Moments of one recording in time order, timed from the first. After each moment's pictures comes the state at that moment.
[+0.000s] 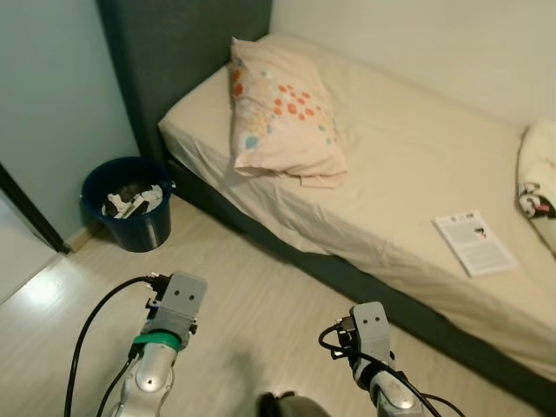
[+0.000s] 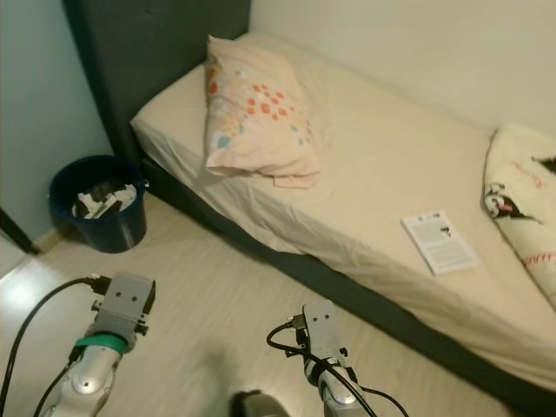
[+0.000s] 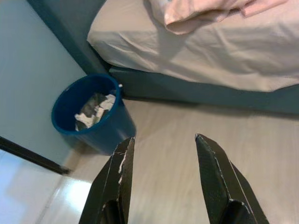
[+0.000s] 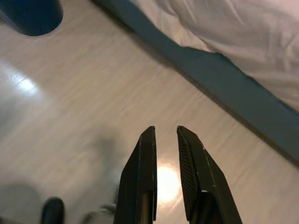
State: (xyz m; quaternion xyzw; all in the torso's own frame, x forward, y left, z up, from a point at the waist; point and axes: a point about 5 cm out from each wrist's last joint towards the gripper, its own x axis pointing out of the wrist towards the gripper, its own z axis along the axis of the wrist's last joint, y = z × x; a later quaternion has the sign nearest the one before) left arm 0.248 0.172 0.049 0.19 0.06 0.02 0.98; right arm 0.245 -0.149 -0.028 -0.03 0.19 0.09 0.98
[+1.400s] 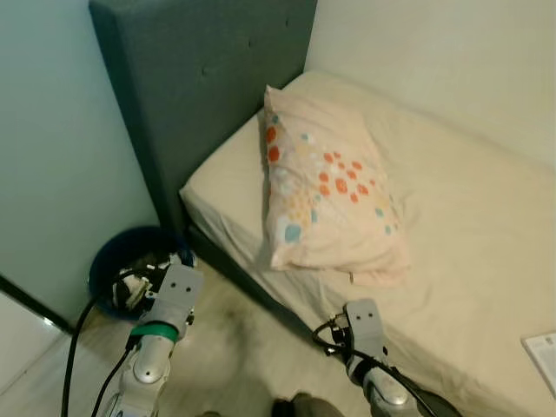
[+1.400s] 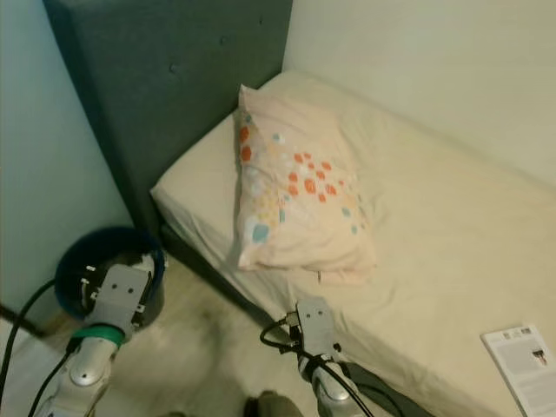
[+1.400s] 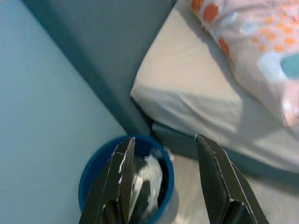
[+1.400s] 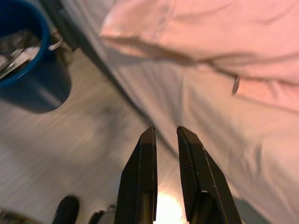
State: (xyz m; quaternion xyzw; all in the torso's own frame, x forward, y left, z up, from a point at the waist) left arm 0.255 0.165 0.057 0.19 0.04 0.02 0.98; right arm 0.241 -0.152 -0.030 -0.03 0.19 0.09 0.98
